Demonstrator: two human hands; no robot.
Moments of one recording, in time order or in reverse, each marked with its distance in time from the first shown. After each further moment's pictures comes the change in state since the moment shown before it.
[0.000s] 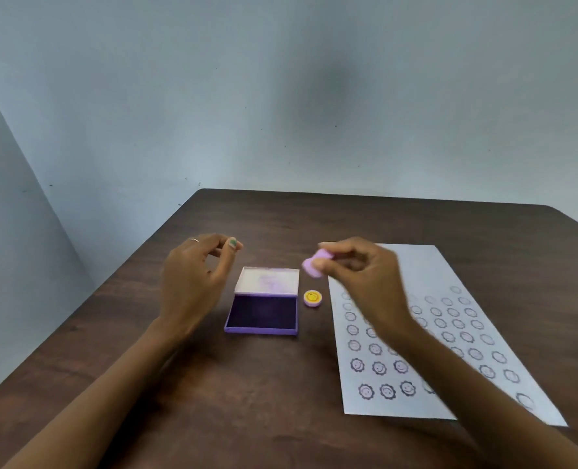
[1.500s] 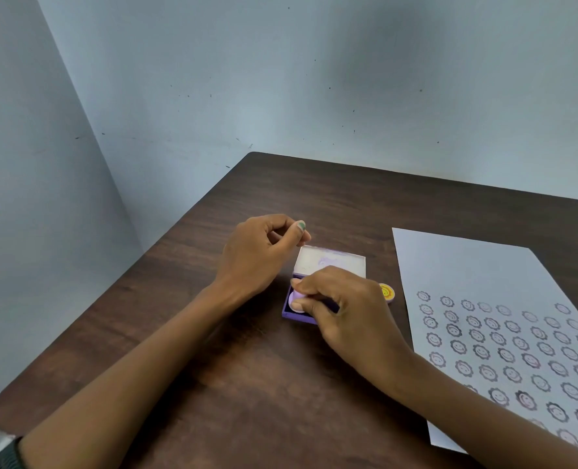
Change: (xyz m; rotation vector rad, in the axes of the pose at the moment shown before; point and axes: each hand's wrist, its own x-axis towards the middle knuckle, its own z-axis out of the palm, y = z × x) left_hand 0.009 -0.018 0.001 -0.244 -0.244 -0.243; right_hand -0.020 0.021 0.083 -0.506 -0.413 -0.359
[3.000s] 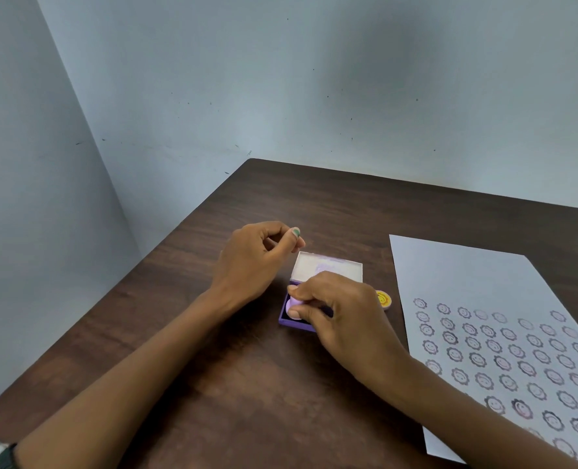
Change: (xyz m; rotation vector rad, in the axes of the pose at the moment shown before) left_hand 0.001 -0.003 -0.002 0.023 0.013 0.002; right_hand 0.003 -0.003 -0.001 -0.027 -0.064 0.030
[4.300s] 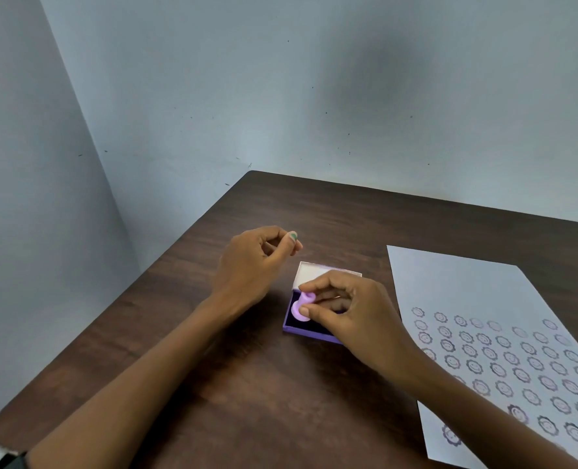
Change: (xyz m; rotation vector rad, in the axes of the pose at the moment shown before) left_hand 0.003 -0.004 -0.003 -0.022 0.062 0.025; right_hand 0.006 0.004 -0.011 0.306 -0.001 0.222
